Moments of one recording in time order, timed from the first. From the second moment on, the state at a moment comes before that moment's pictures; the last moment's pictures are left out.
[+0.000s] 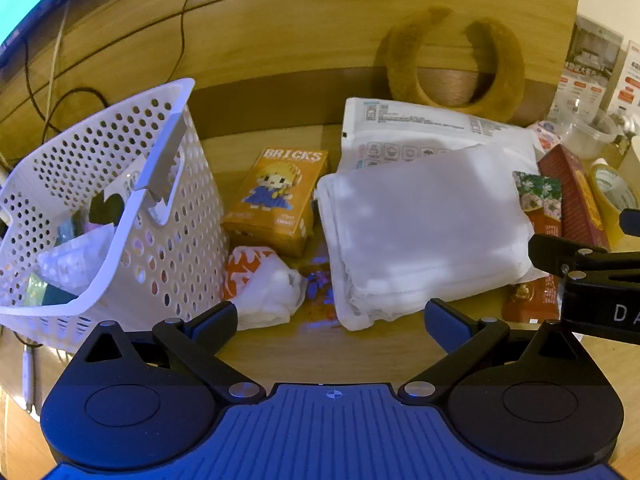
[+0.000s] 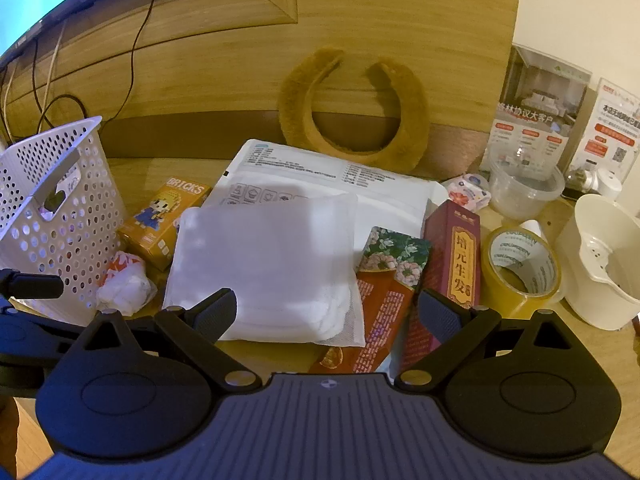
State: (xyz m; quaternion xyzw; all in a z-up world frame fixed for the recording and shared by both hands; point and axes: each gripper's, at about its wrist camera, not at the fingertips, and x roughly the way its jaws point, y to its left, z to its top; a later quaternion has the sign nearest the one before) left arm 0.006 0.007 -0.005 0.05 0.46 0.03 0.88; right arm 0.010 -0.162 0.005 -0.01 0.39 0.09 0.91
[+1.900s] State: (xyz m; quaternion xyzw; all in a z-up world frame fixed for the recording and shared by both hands) left arm 0.042 0.015 -0.088 -0.03 0.45 -0.01 0.89; right arm 0.084 -0.189 -0.063 0.08 0.39 0.24 0.88
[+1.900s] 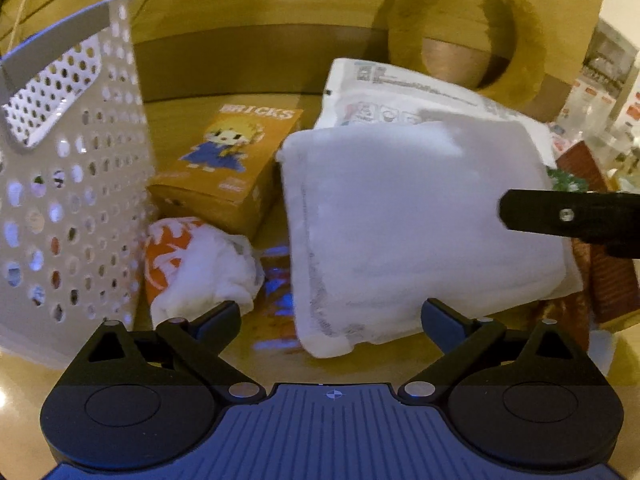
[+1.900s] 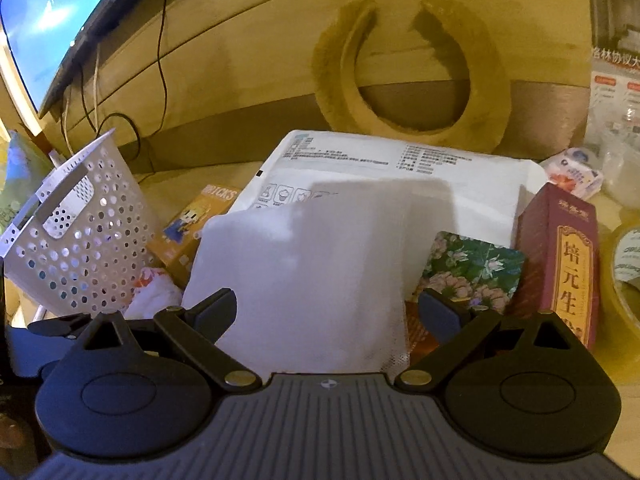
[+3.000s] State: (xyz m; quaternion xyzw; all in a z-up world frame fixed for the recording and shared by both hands) left arm 0.055 0.010 -0.064 -0.02 0.38 0.00 0.92; right arm 0.075 -0.187 -0.063 0.08 0.36 0.22 0.90
